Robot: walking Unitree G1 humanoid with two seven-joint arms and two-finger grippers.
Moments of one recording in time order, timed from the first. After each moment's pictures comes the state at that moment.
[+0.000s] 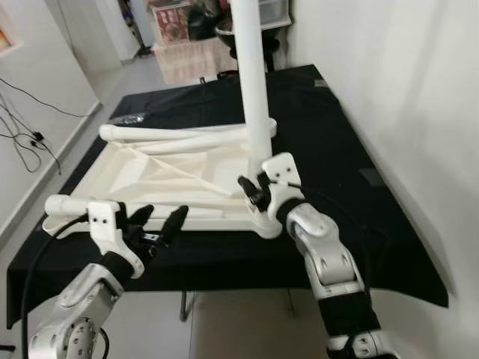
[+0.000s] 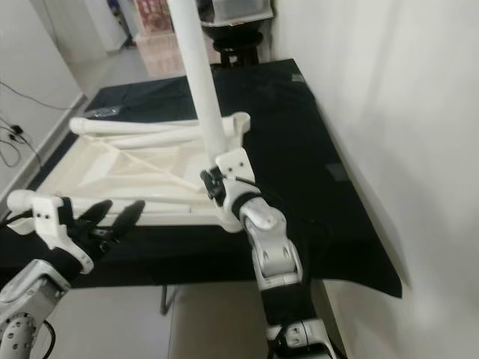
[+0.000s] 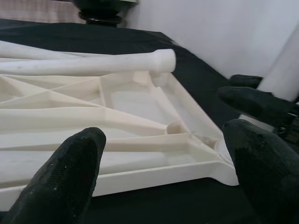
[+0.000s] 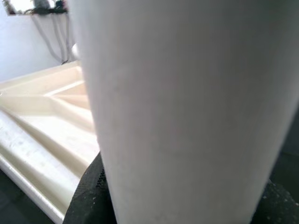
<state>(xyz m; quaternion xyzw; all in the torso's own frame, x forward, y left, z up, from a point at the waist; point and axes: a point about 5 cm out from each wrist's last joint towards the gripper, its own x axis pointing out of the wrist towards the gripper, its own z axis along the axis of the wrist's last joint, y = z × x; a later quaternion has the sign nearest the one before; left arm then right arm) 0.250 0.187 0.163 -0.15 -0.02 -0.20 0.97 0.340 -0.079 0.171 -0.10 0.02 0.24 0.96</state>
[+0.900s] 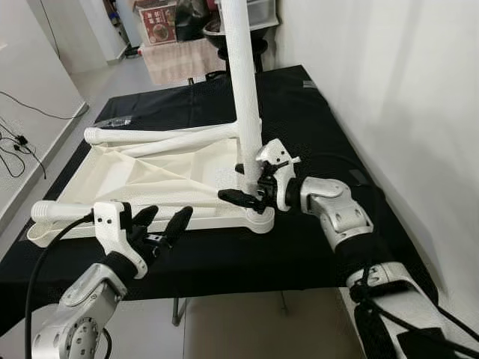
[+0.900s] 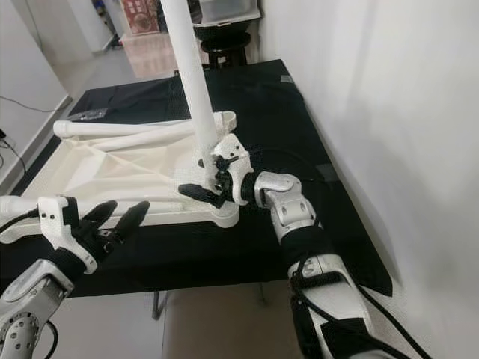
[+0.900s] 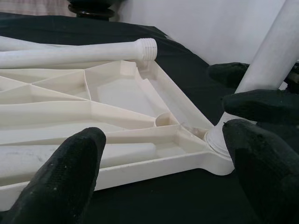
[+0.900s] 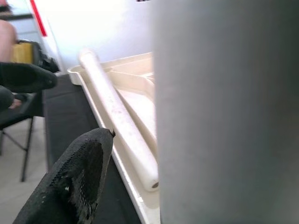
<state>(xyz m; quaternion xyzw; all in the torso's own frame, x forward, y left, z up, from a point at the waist) 0.251 0.185 0.164 -0.15 -0.02 -0.20 0.97 0.375 -0.091 0.194 -0.09 0.05 0.51 0.86</state>
